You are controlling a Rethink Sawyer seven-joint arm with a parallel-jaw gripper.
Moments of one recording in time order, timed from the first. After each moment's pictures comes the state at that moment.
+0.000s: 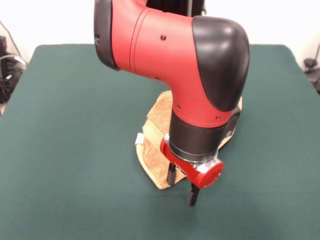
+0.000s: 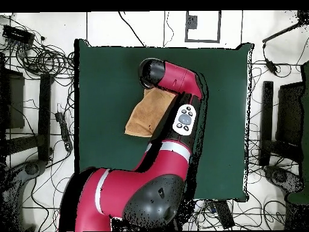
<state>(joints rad) 0.02 0.04 -0.44 0.79 0.48 0.74 2.34</state>
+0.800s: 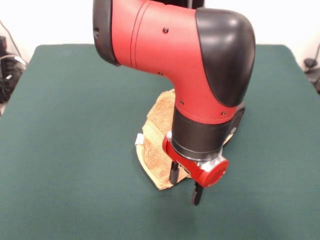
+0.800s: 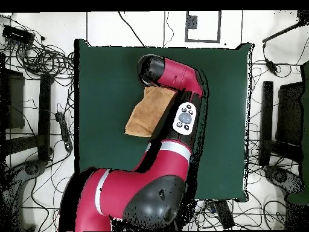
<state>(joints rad) 0.02 0.03 -0.44 0.76 0.47 0.78 2.34</state>
